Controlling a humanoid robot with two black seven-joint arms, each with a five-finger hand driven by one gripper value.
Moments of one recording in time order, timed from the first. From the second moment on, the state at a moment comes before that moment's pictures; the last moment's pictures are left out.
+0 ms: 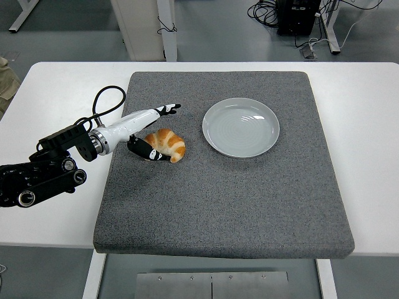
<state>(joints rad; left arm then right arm) -0.96 0.50 -0.11 -1.16 1.18 0.23 -0.15 -0.13 0.00 0.01 0.13 -0.10 0.02 0.41</state>
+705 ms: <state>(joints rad) -0.94 0.49 -0.11 -1.12 1.18 0.23 -0.24 -0.13 0.00 0.01 0.13 -0.10 0.02 0.41</state>
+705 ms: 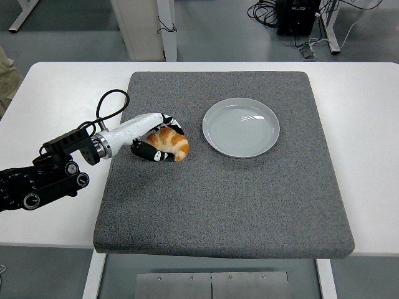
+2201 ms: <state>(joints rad) -1.41 0.59 -0.12 -1.05 1.17 -0.03 -0.28 -0.13 0.00 0.01 0.13 -0.10 0.02 0.41</state>
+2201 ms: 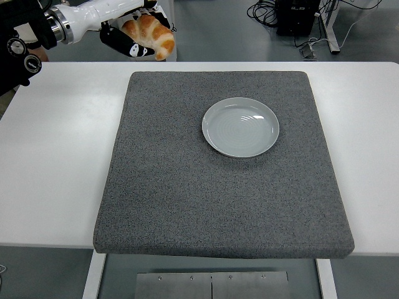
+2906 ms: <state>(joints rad) -1.48 0.32 -0.10 -0.89 1.17 -0.02 -0.29 -0.13 0.00 0.01 0.13 -0.10 0.02 0.41</state>
